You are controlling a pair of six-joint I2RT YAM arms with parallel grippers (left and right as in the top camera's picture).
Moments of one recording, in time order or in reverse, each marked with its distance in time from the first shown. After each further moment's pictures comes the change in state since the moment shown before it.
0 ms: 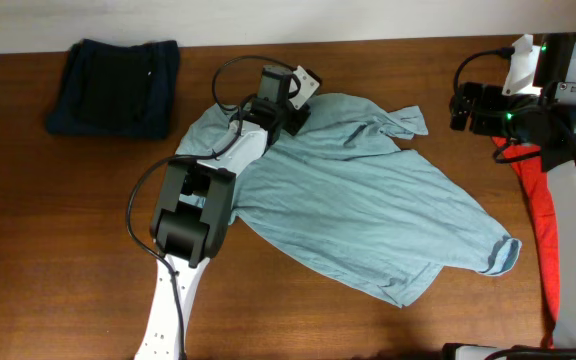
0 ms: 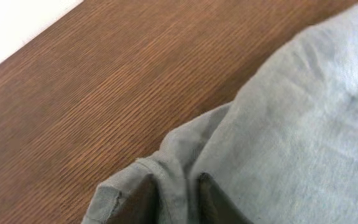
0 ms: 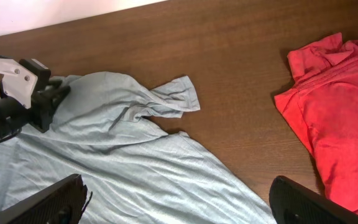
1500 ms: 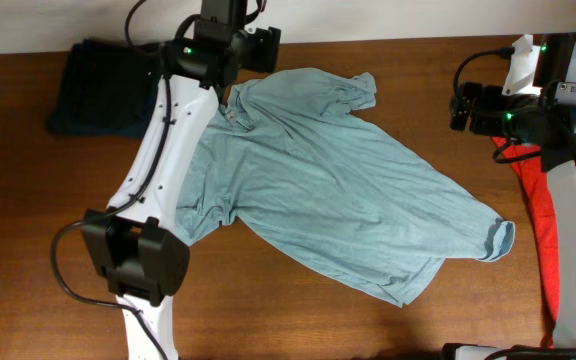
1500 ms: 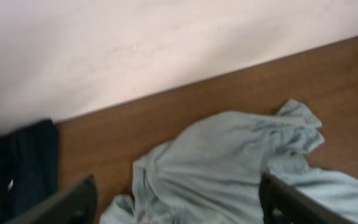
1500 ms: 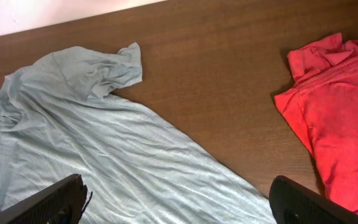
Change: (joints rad) left arm 0.075 -0.368 0.360 -0.717 -0.150 -0.359; right arm 0.000 0.000 0.000 0.000 0.000 0.000
